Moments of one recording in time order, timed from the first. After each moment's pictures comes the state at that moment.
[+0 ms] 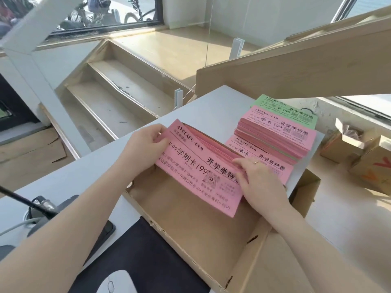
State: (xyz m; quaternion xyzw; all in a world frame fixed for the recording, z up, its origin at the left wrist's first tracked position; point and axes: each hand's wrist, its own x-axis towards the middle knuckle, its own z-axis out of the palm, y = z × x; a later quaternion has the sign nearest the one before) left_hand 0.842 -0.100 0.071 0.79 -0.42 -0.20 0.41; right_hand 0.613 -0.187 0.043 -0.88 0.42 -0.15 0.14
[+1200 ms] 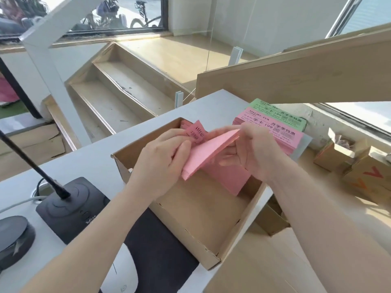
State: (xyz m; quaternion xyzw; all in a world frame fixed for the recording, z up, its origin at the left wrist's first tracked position) left_hand 0.764 -0.042 0.084 0.69 -0.55 -0.03 0.47; right_hand 0.620 -0.163 0.135 -0.62 0.27 -0.13 0.73
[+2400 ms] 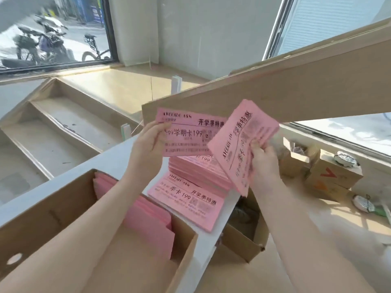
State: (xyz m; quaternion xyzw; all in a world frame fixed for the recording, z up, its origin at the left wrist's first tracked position) left_hand 0.714 -0.262 0.101 0.61 -0.50 -0.14 0.59; right_hand 0.512 -0.354 0.102 -0.41 0.47 -0.54 0.56
